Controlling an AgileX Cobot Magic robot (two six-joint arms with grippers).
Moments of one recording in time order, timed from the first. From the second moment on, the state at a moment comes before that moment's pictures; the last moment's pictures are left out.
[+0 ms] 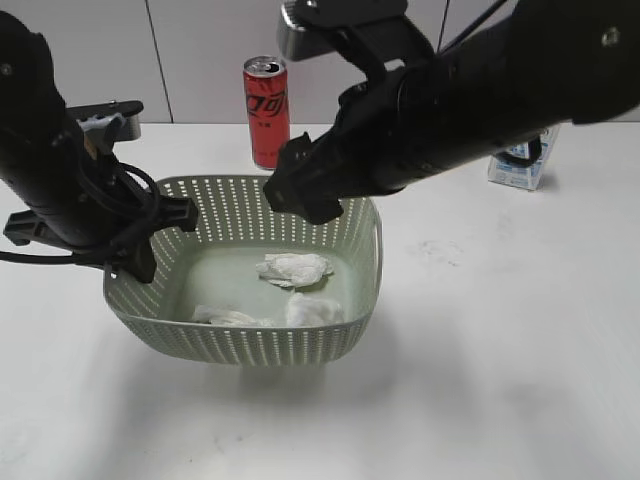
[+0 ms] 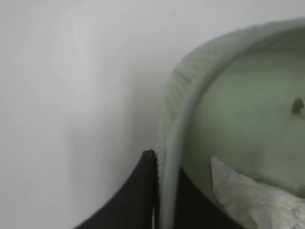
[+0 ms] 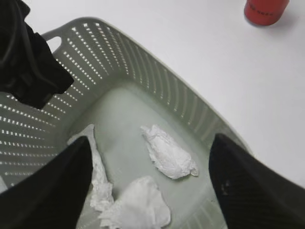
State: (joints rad) left arm -0.51 1.66 -1.03 -0.10 0.77 -0.29; right arm 0.76 1.59 -1.11 0.26 0.37 -0.08
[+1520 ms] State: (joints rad) left arm -0.22 1.78 -1.43 -0.24 1.01 0.04; right arm 0.12 0.57 -0.60 0.06 1.08 -0.03
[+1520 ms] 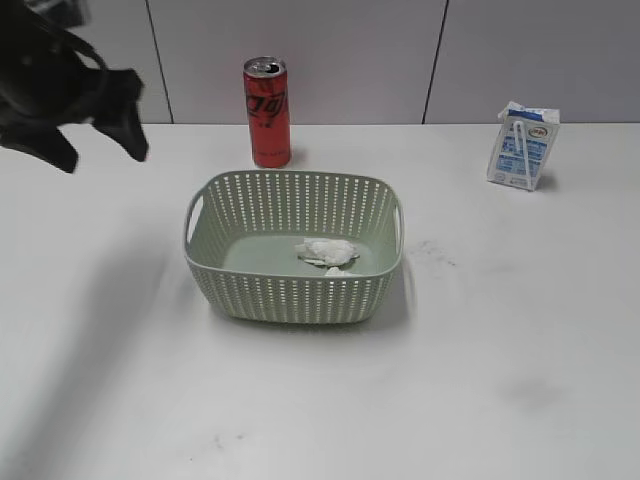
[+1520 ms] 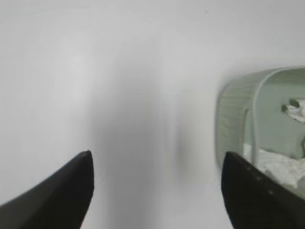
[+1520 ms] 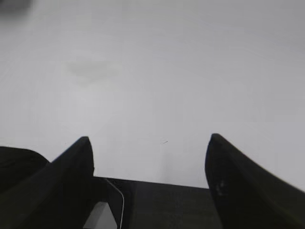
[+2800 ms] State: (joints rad) left arm -0.02 0.01 -0.50 -0.07 1.07 0.07; right arm 0.12 0.08 -0.50 0.05 1.05 -0.02
